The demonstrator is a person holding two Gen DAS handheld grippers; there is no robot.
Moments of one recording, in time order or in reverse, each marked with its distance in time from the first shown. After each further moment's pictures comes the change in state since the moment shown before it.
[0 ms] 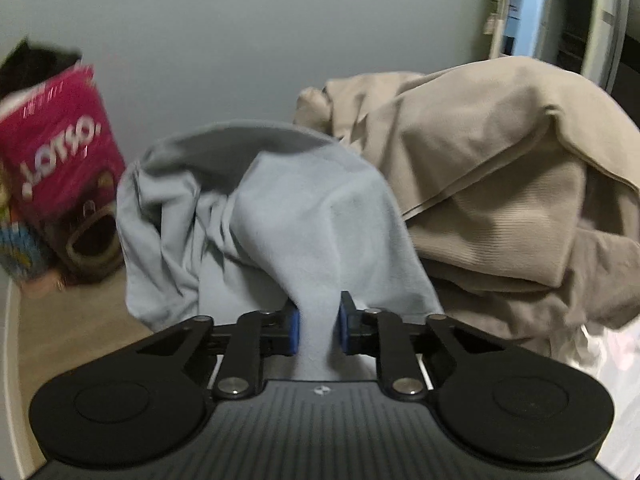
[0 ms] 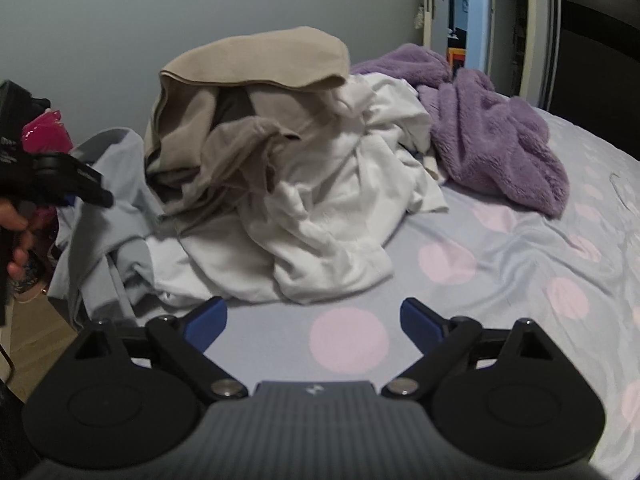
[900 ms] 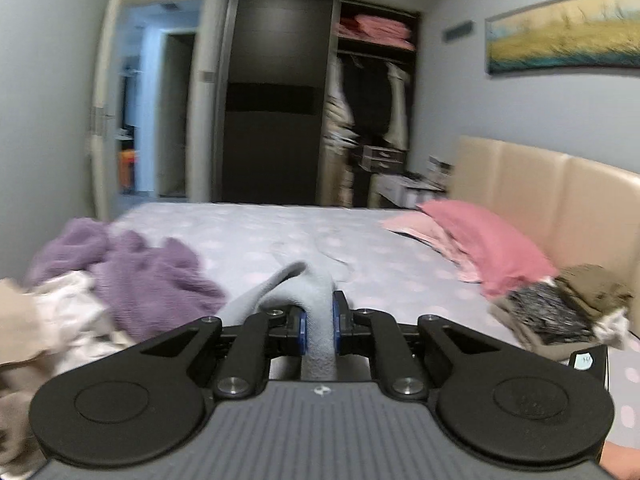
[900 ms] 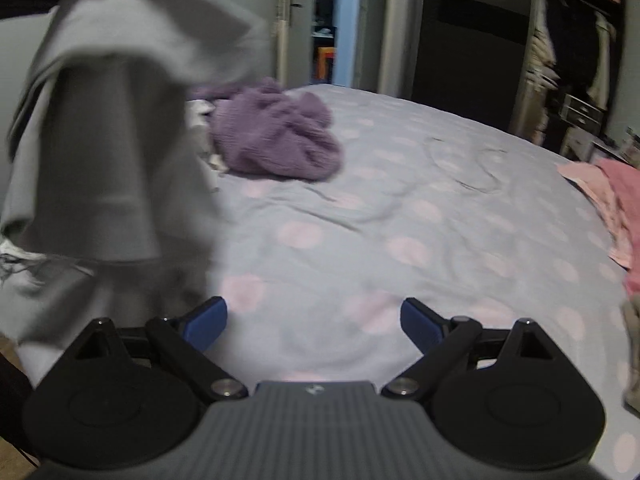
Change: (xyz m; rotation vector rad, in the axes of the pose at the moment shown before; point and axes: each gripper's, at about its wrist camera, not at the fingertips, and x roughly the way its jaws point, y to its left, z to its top) left arm -0.288 -0.311 -0.029 0.531 -0.236 -0.980; right arm -0.221 -0.188 -0.076 0.144 -0.015 -0.327
